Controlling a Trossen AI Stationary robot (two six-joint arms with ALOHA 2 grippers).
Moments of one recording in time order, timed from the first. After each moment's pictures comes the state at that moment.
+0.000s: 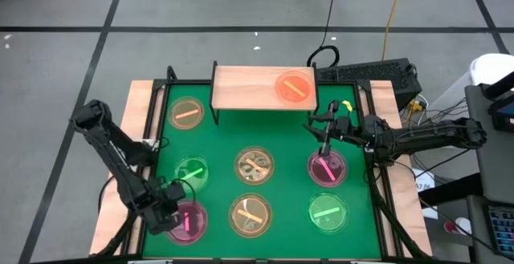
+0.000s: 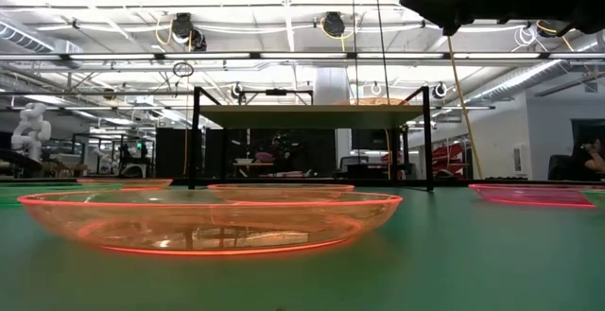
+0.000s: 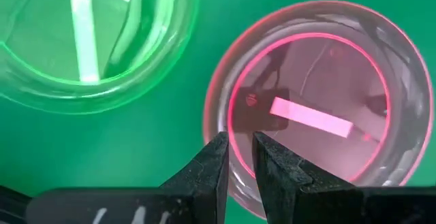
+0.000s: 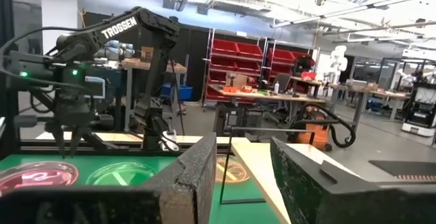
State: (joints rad) left arm -0.99 1.37 0.83 -0.89 -0.16 -1.49; right arm -0.04 0.82 0.29 0.70 0.18 -0.14
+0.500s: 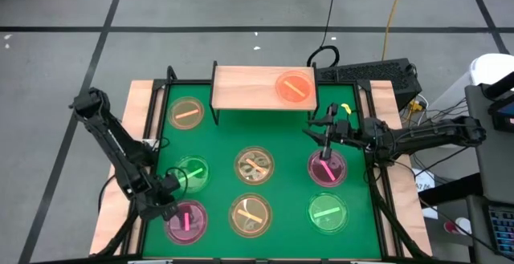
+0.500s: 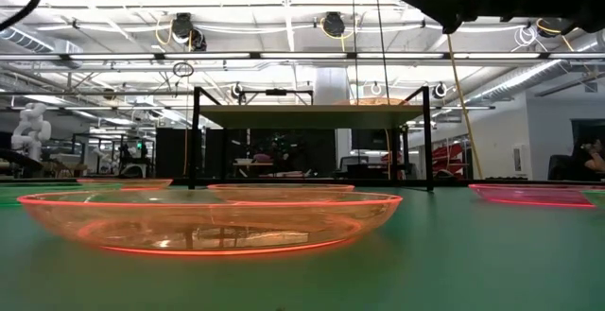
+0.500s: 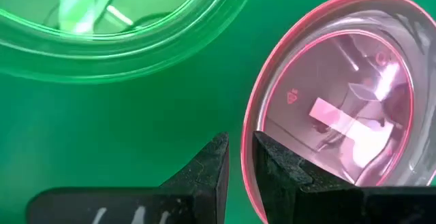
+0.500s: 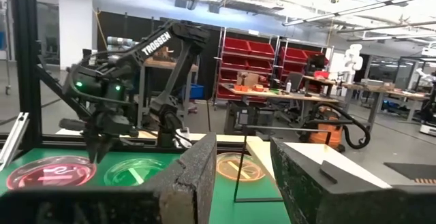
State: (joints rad) left arm -1.04 1.16 0.48 -0.55 -0.17 -1.70; right arm 0.01 0.82 0.29 0.69 0.18 -0.14
